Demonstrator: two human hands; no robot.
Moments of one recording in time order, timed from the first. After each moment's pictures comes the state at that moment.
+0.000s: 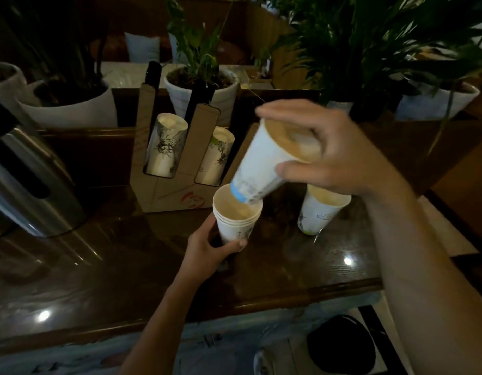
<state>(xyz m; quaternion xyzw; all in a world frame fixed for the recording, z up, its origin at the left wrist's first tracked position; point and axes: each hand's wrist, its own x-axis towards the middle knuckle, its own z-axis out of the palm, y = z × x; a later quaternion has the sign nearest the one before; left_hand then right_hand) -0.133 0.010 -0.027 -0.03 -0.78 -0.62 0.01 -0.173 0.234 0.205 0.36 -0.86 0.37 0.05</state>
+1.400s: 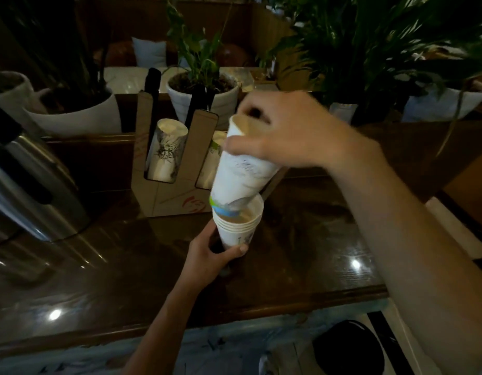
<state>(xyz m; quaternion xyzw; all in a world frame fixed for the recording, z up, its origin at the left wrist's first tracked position) -0.132 0.013 -0.025 0.00 -0.79 -0.62 0.03 -0.196 0.181 0.234 0.25 -0.95 0.19 0.06</state>
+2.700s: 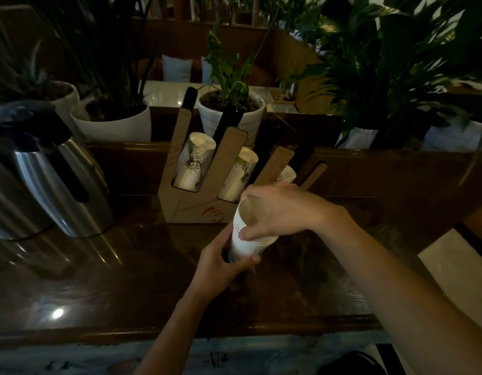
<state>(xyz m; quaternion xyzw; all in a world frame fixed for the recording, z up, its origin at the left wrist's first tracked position) -0.122 0.006 -0.007 -0.02 -0.79 -0.61 0.02 -0.202 0.160 0.149 0.28 -0.94 0.12 -0.15</state>
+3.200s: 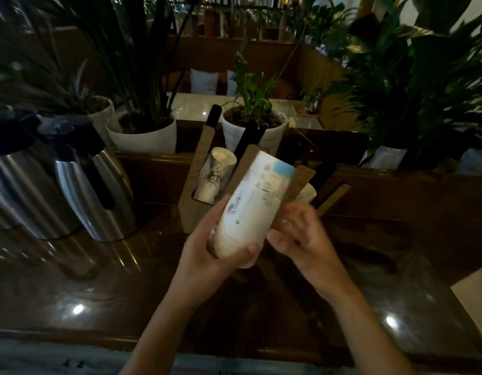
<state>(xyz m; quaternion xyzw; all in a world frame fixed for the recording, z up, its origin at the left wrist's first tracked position) -0.096 -0.021 0.080 -0.05 -0.75 -0.65 0.14 -0.171 0.180 0.084 0.21 -0.67 0.71 -0.11</state>
